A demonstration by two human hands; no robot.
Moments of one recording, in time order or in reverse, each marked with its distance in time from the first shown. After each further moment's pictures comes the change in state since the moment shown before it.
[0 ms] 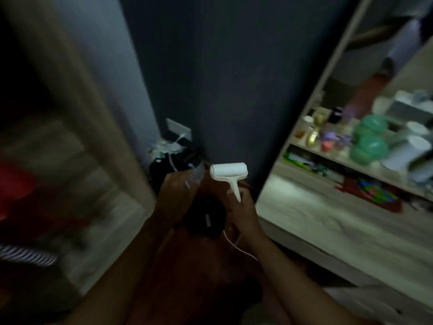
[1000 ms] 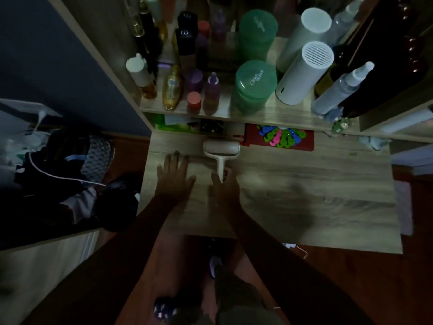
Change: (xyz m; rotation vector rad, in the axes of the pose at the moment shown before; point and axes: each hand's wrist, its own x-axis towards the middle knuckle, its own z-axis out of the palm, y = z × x) left_hand 0.127 0.168 0.431 0.400 -0.737 0.109; right_hand 0.192 0.163 -0.291 -0.043 0.404 0.446
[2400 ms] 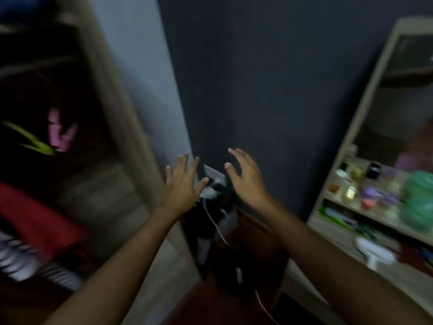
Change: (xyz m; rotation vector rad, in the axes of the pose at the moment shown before) left_hand -0.399 -0.304 -0.287 -0.019 0.828 -0.344; right_hand -0.385 -0.271 0.212 -0.208 -0.480 -1.273
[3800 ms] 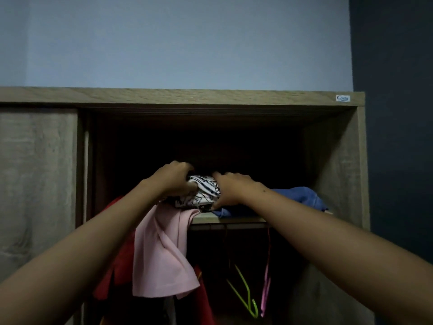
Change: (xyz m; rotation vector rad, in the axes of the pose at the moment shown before) left_hand 0.004 -0.284 -0.543 0.541 0.303 -0.522; right_hand 0.212 -0.567 0.204 -0.626 -0.345 -0.967
